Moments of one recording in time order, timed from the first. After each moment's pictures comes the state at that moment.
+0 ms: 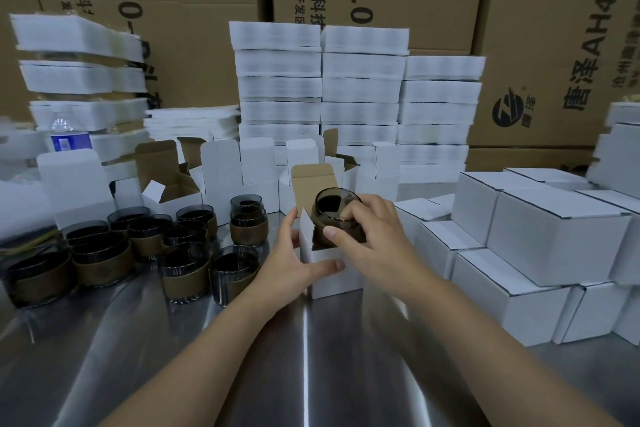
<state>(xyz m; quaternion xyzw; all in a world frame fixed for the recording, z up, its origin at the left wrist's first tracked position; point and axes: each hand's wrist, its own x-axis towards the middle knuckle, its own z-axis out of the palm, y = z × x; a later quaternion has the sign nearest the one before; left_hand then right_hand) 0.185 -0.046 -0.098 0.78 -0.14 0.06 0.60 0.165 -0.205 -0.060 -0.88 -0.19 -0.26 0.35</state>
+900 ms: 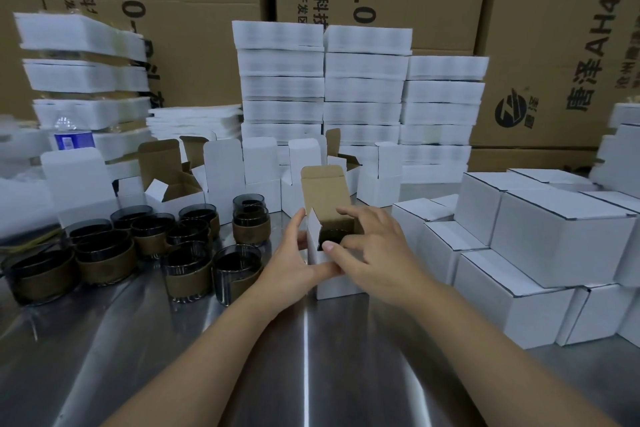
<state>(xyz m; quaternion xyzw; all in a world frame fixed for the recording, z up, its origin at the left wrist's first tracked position) 0.187 -0.044 -0.102 0.78 -0.16 0.06 0.60 0.167 -0.210 -0.071 -0.91 -0.24 -0.24 0.23</state>
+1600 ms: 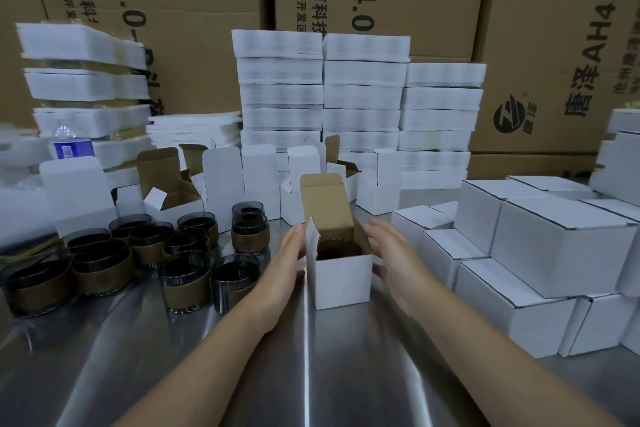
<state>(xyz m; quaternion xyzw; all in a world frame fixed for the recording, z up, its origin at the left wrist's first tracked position) 0.186 -0.044 -0.095 0.73 -0.08 -0.02 0.68 0.191 -0.215 -0.074 -0.67 0.04 -0.04 0.74</state>
